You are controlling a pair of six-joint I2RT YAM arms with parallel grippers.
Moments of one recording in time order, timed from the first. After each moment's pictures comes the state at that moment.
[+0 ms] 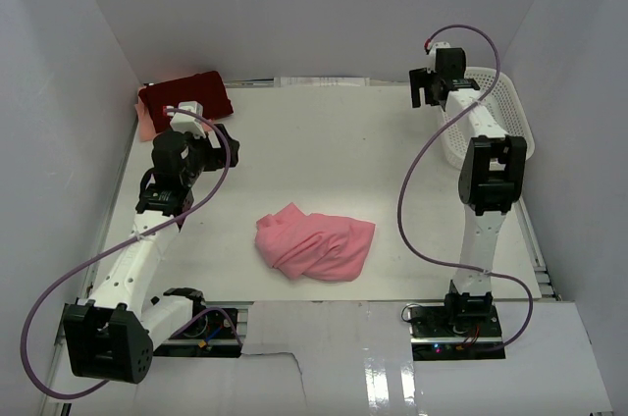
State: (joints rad) left arm -0.12 1.04 0.80 -0.04 0.09 -0.21; right arm 0.06 2.24 1.96 -0.41 0.12 -0.17
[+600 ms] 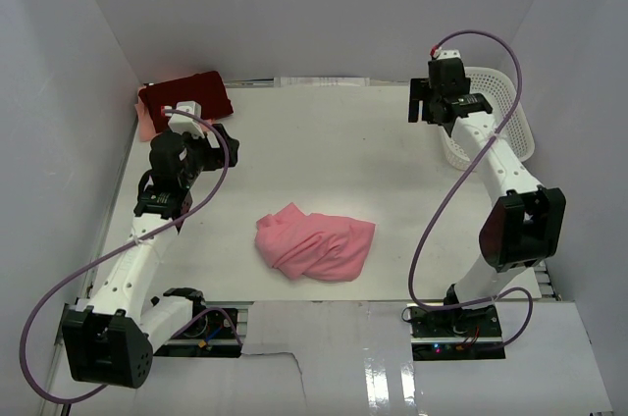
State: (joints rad) left arm -0.12 1.01 0.80 -0.04 0.10 -0.21; right arm 0.23 1.66 1.55 -0.57 0.31 0.06
